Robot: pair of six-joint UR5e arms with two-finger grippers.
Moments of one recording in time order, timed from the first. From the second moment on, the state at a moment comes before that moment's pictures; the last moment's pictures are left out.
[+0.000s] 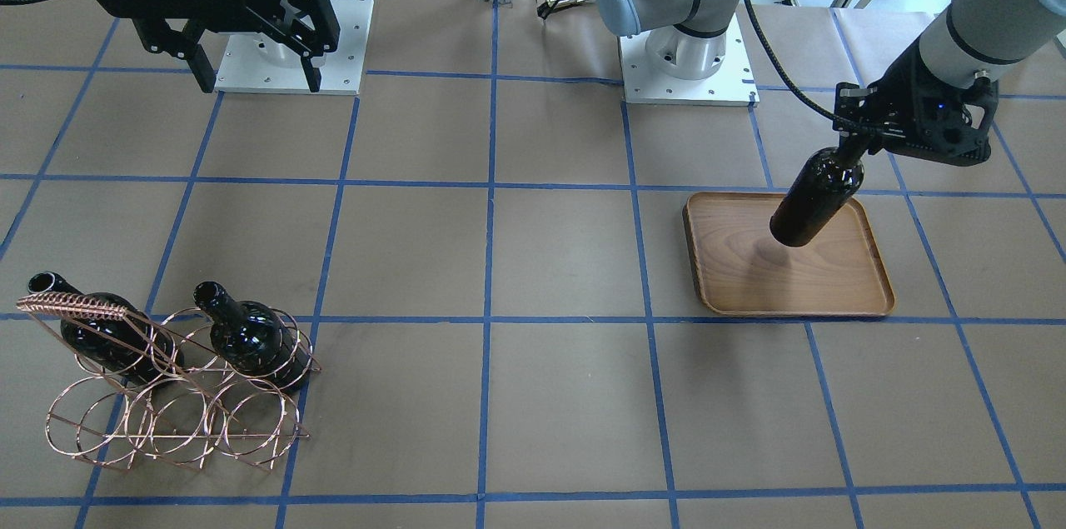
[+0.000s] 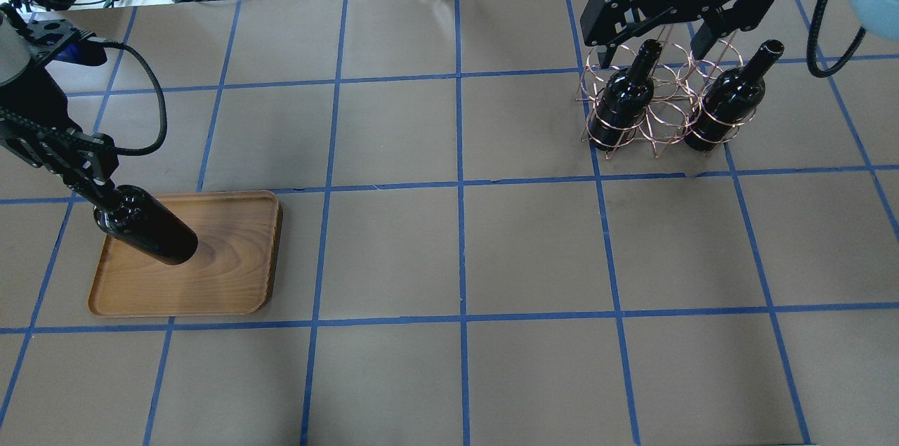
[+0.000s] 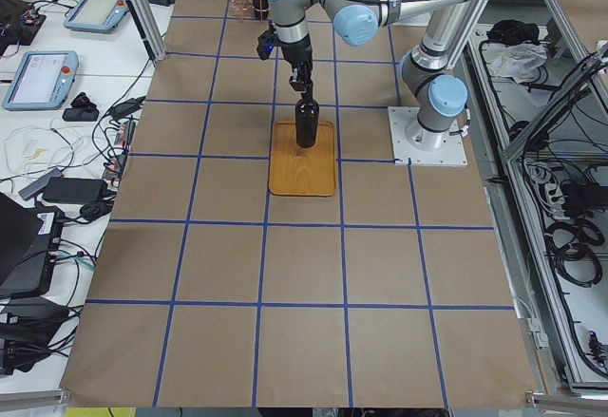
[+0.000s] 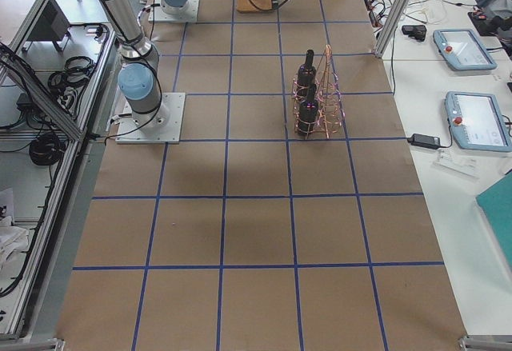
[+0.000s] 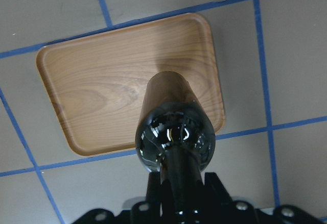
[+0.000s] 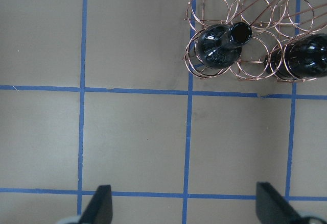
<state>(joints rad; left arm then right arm) -1.20 -1.55 -1.69 -1.65 1.72 0.58 1.66 -1.60 1.44 -1.51 -1.58 0.04</state>
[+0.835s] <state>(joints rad) -1.17 -1.62 -1.73 -1.58 1.72 0.60 1.66 -1.60 1.44 -1.52 -1.59 0.04</state>
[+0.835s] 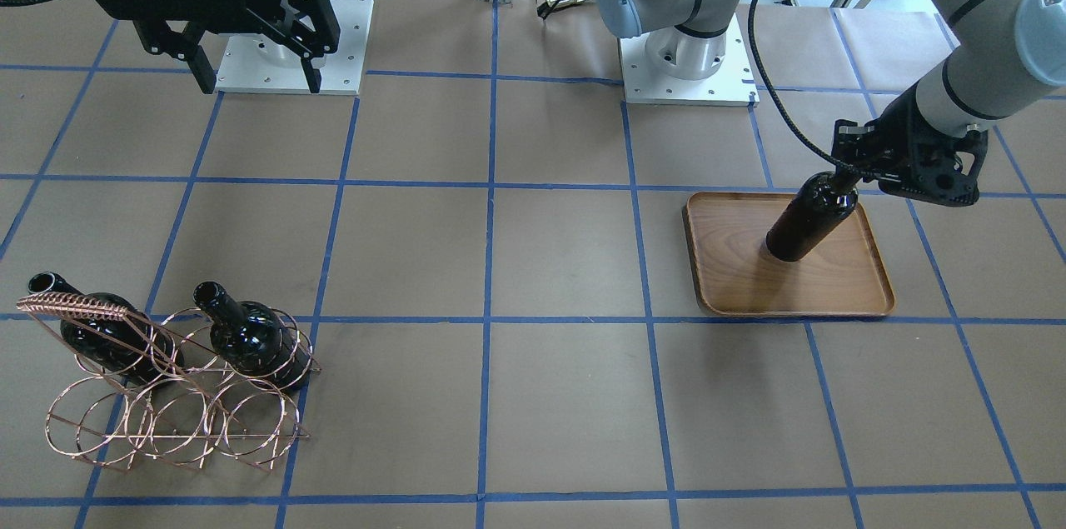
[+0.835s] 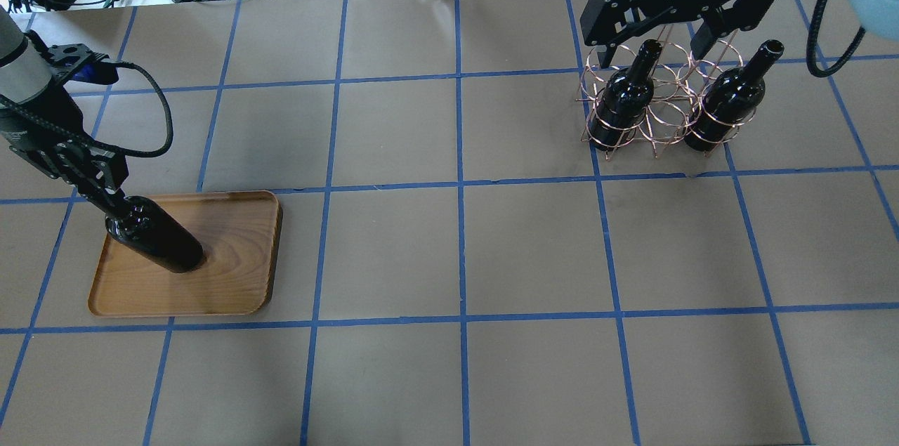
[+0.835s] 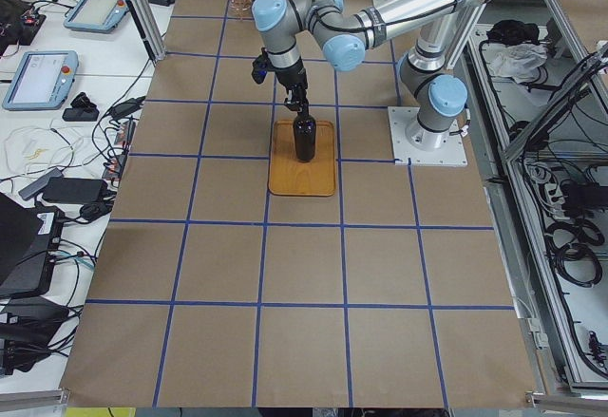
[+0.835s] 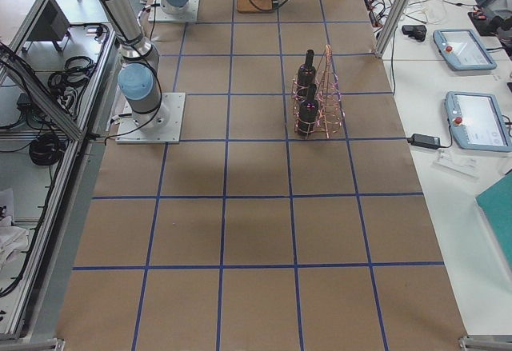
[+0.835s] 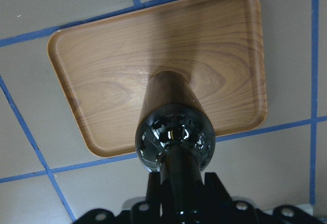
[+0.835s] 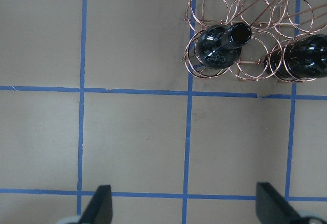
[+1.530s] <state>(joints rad) -1.17 -1.61 -1.72 -1.58 1.72 0.63 1.66 -1.60 1.44 -1.51 -1.60 0.04</state>
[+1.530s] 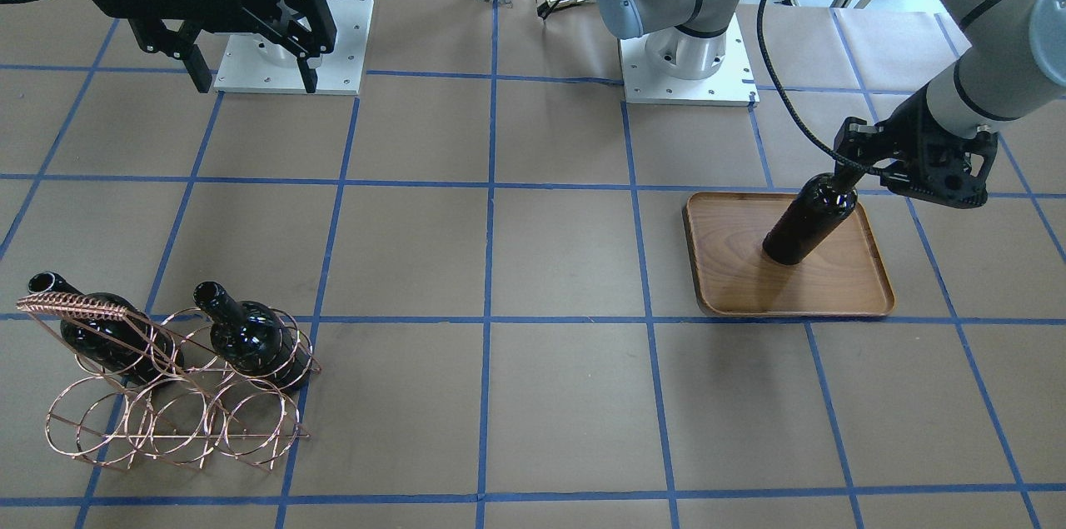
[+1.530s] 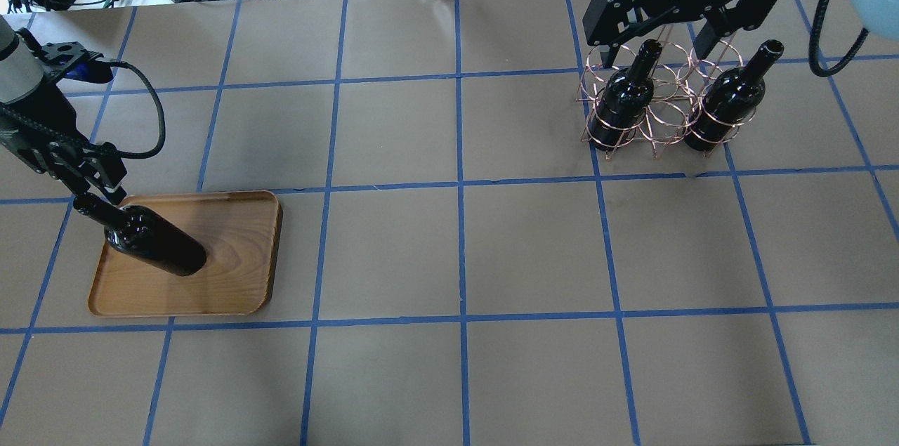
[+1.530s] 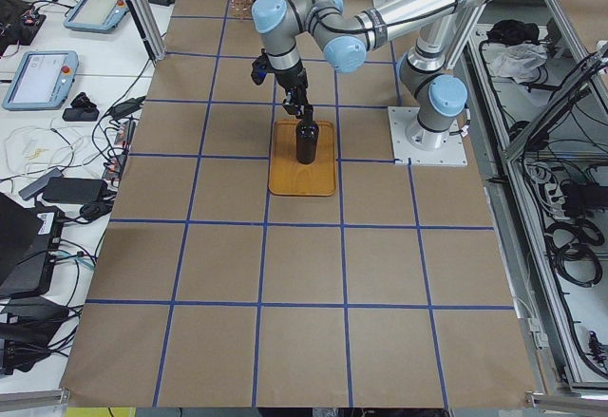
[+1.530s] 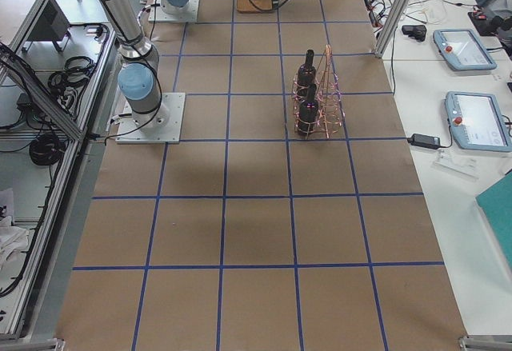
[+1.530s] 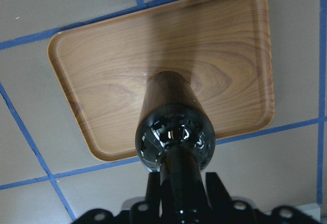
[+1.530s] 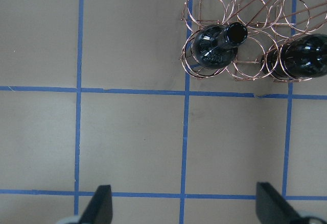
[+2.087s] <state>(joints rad) -1.20 -1.52 -1.60 -1.68 1.69 0.50 1.66 -1.60 1.44 -1.51 -1.59 0.04</state>
